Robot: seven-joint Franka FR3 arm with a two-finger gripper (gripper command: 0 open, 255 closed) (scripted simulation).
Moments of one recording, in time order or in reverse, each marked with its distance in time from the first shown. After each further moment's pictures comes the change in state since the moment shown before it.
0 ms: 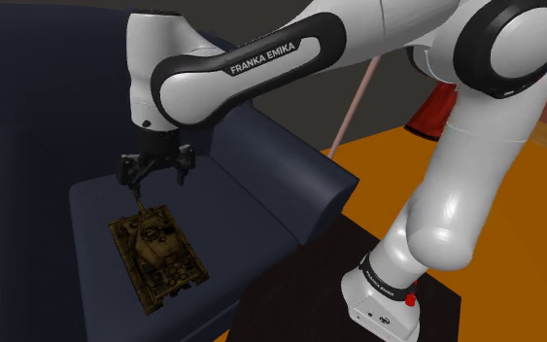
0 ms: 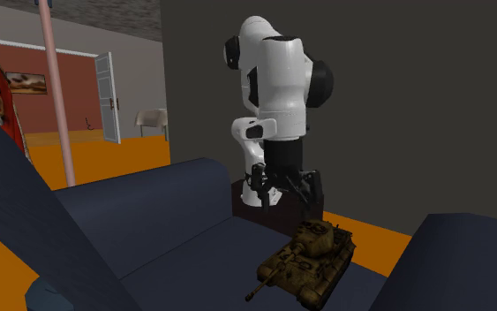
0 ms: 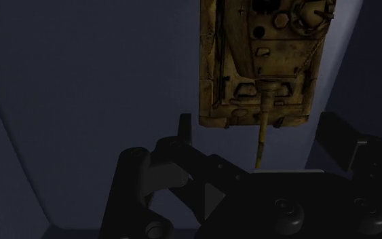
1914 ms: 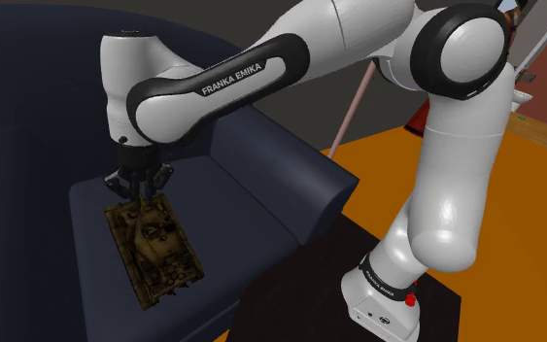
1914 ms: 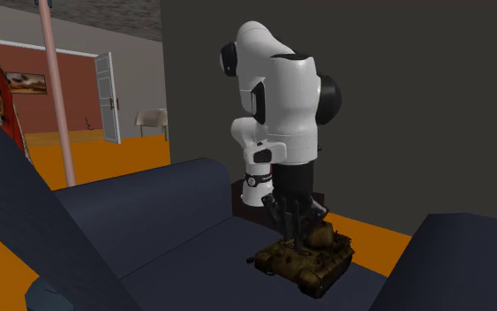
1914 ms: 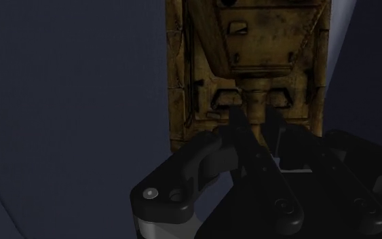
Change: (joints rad) arm 0.055 0.158 -0.020 0.116 -0.077 0.017 0.083
